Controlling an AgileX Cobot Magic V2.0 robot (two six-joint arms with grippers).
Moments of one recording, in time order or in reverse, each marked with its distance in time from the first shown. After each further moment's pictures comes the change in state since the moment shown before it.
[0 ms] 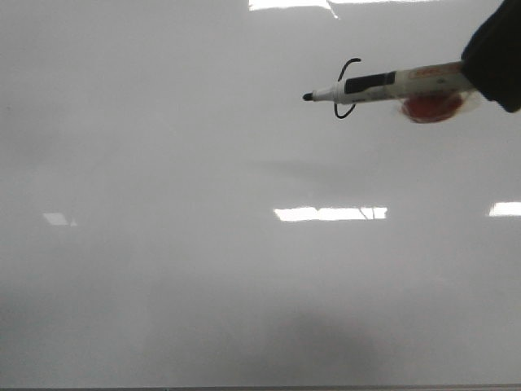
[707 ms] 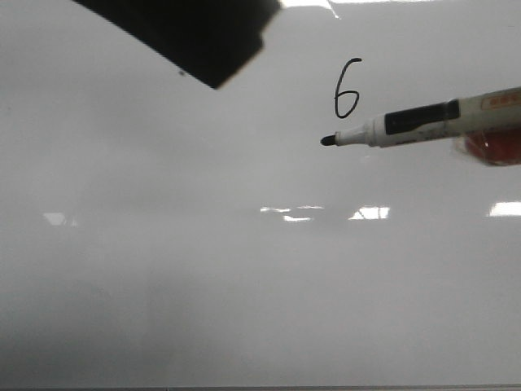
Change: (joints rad) left arm -0.549 0.450 -0.262 0.119 -0.038 0.130; right arm 0.039 -0.095 0.000 -0.005 0.182 -0.035
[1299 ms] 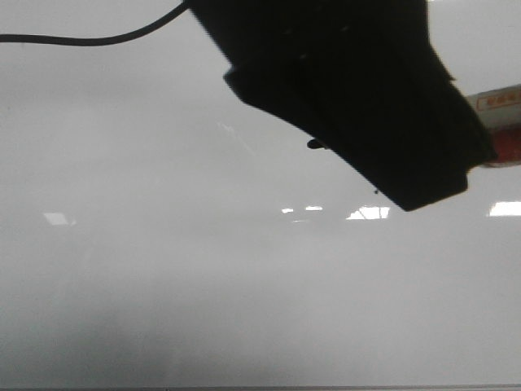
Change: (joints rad) left arm -0.128 0.249 -0.149 0.012 -0.014 0.052; right arm 0.000 0.000 0.000 0.034 0.008 -0.105
